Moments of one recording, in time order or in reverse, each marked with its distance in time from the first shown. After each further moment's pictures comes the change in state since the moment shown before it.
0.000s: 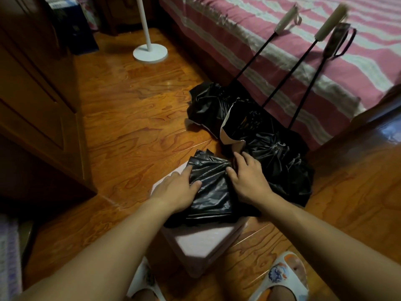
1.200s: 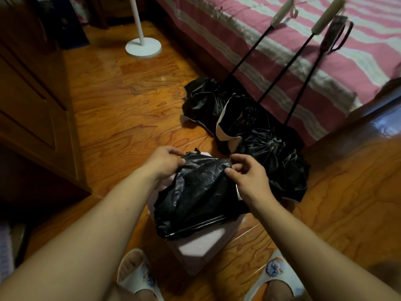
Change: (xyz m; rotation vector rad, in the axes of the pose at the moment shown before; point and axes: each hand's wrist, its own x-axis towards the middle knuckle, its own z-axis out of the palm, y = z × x) left_hand 0.020 0.009 -0.057 -0.845 0.034 -0.188; right_hand -0.046 -0.030 -0.022 0.891 0.093 0.176
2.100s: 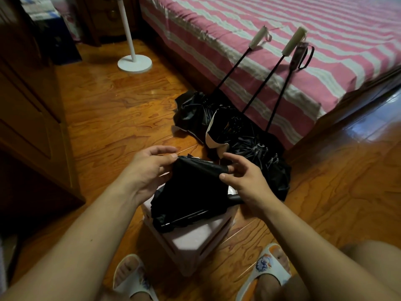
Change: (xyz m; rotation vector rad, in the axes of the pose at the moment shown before) left_hand -0.093 0.017 -0.020 -0.614 -0.116 0.104; right_hand -0.043 -0.027 -0.028 0.077 -0.156 -0.106
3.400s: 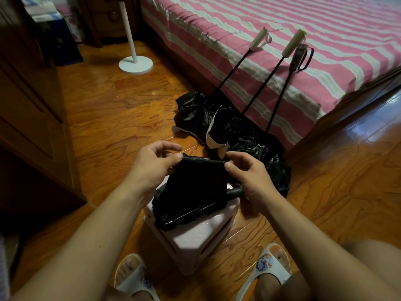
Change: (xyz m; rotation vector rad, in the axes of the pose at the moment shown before) left_hand -0.012 0.000 0.004 0.251 0.038 0.216; right_hand 0.001 -0.008 -0.004 -0.033 0.067 -0.043
